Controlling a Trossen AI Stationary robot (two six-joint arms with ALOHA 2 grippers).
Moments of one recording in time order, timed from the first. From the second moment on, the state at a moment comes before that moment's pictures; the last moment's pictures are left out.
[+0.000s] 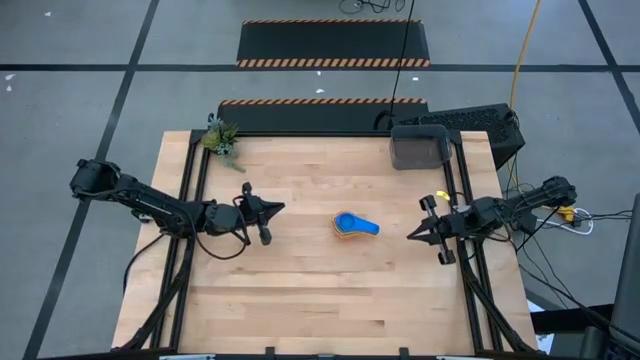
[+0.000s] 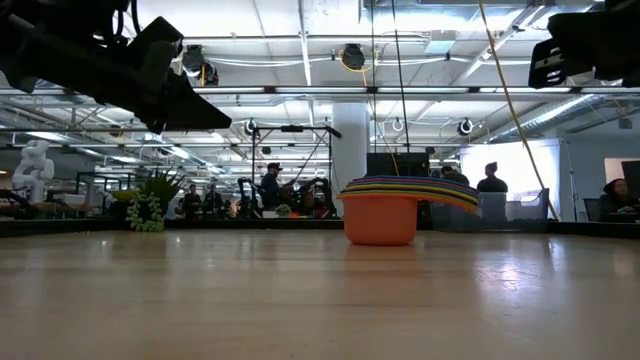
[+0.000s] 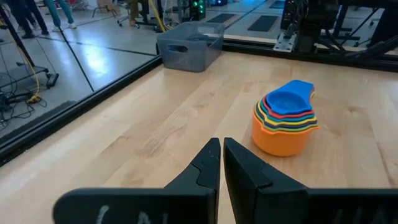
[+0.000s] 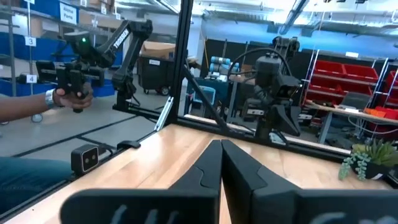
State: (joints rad) left arm -0.19 1.15 0.29 0.58 -0.58 -0.16; right arm 0.33 0.14 0.02 0.25 0.02 -0.15
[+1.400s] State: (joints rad) left arm -0.19 1.15 0.29 0.65 -0.58 -0.14; right arm 0.14 0.00 0.01 0.06 -0.06 -0.22
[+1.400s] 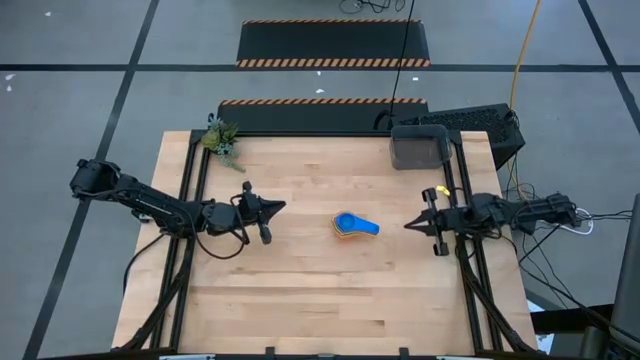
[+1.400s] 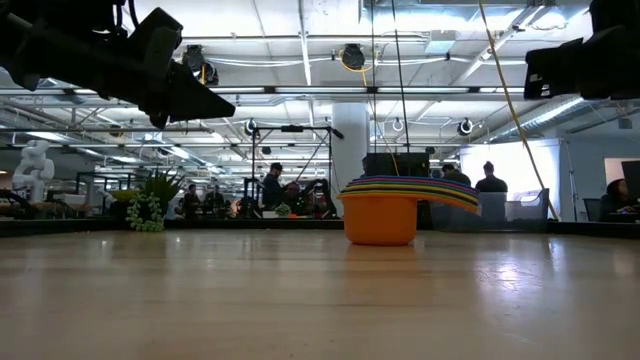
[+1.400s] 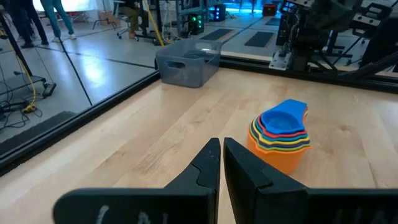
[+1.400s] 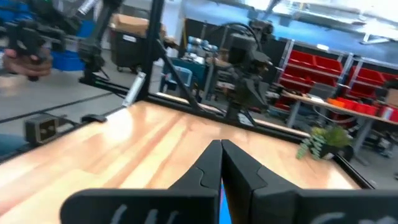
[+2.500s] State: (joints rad) left arm -0.21 1.09 0.25 0.65 -0.58 -0.10; right arm 0.06 0.00 0.01 0.02 0.08 -0.20
